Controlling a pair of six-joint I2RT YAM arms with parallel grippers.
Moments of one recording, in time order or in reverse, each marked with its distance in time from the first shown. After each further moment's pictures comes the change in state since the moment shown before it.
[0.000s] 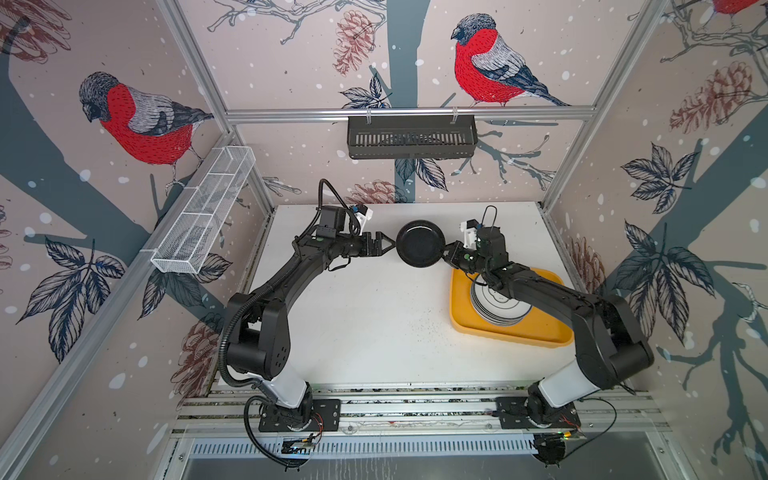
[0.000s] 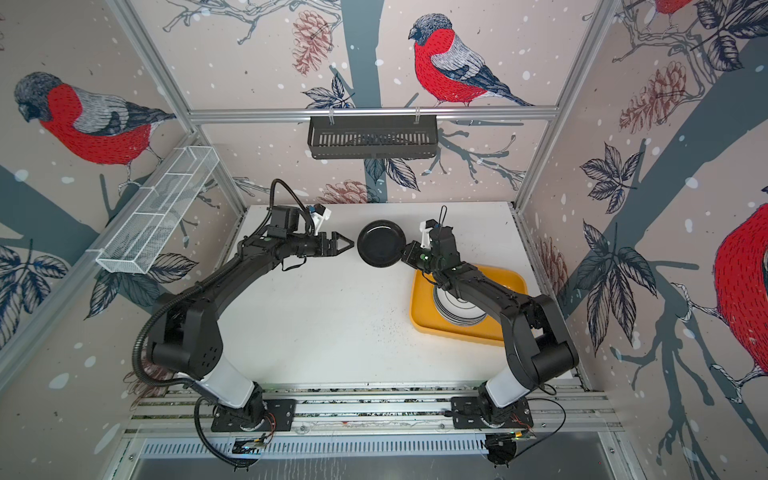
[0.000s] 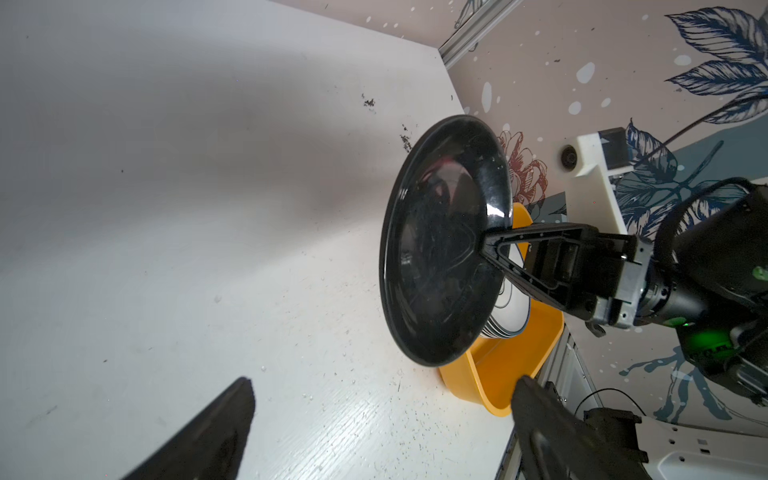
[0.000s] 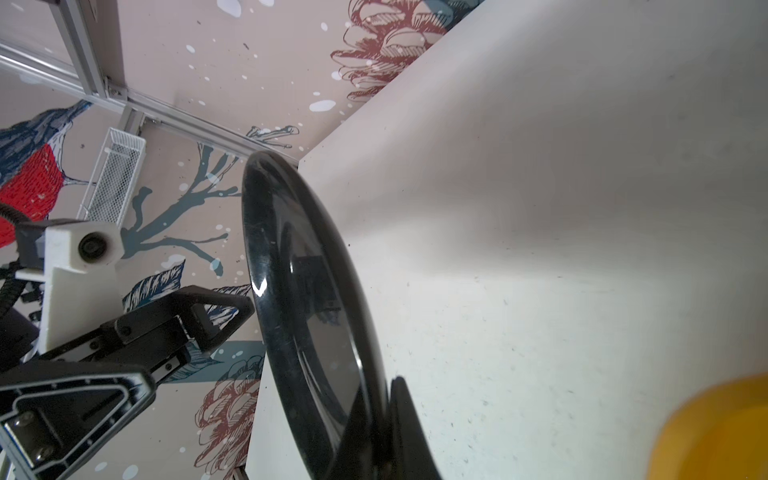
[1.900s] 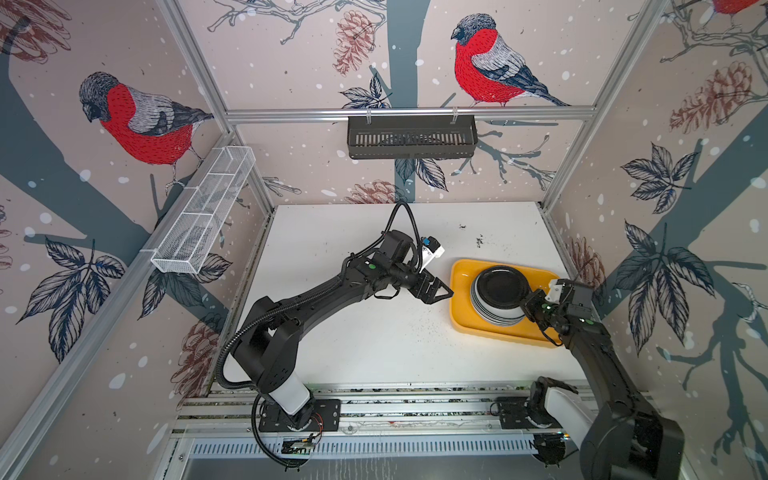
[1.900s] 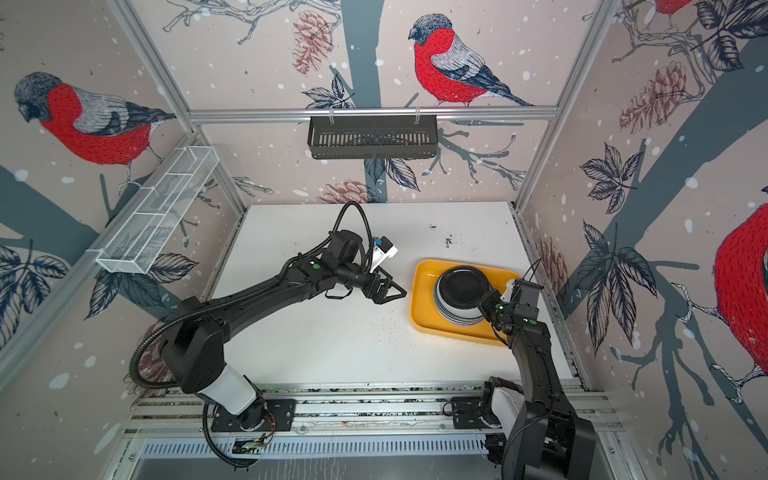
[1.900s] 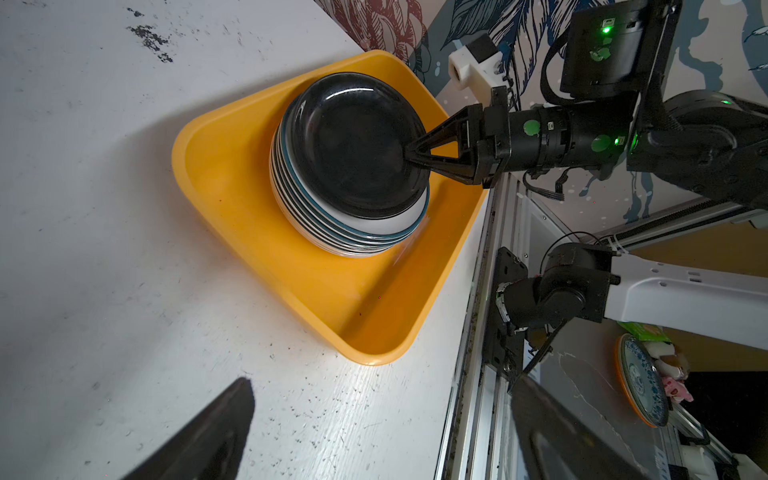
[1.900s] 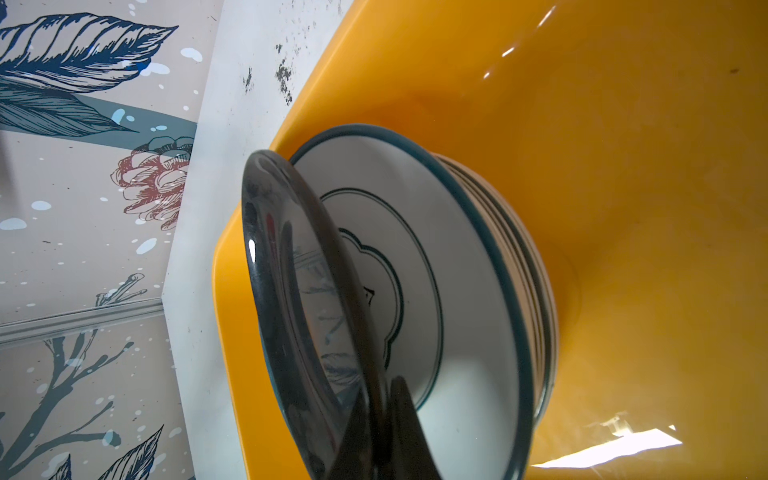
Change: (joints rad) left arm -0.465 0.000 -0.032 0.042 -0.063 0.137; right arm -0.669 -0.570 -0.441 -0.523 -0.074 -0.135
